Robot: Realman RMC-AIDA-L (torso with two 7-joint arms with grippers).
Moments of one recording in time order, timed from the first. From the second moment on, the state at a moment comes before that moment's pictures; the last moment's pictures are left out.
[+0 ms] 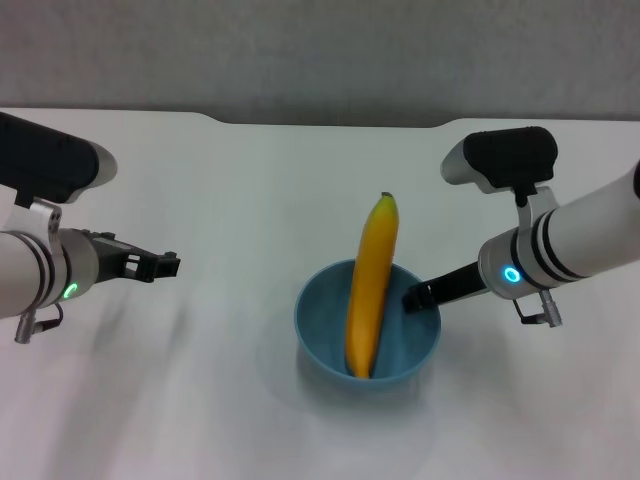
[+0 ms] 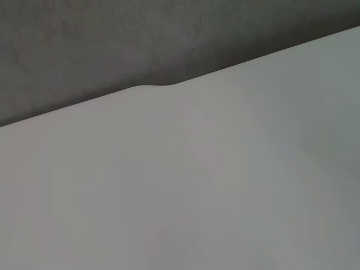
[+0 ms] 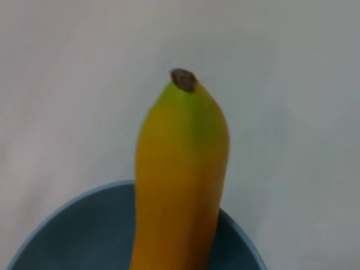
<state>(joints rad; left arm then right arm) -0.38 -2.04 -1.49 -1.23 2.87 -0.68 0.07 0.98 2.02 1.52 0.34 -2.02 0.71 -0.55</state>
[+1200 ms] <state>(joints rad) -0.13 -2.04 -1.42 -1.31 2.81 -0.25 0.07 0.26 2.01 1.38 1.11 -1.88 0.20 -0.99</state>
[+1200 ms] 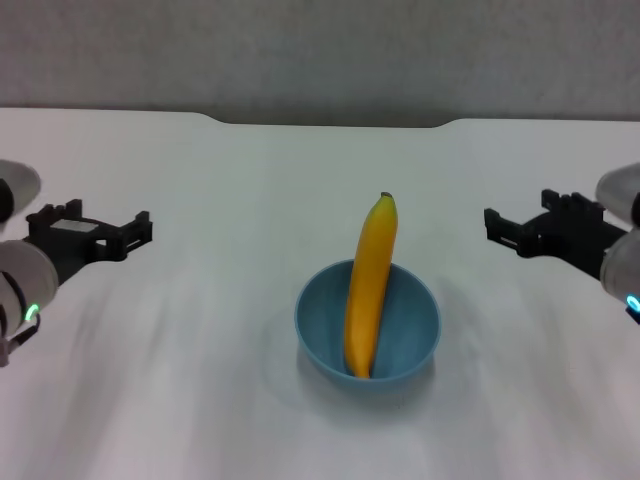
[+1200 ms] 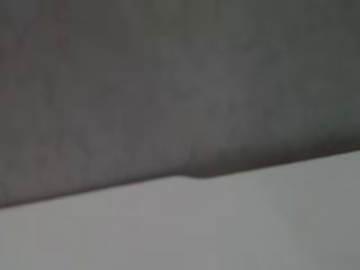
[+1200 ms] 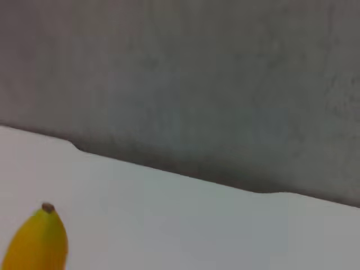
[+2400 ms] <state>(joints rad) -0.24 -2.05 -1.11 -0.58 2.72 0.71 -0.06 0.38 2.02 0.75 0.34 -2.37 -1.03 -0.07</state>
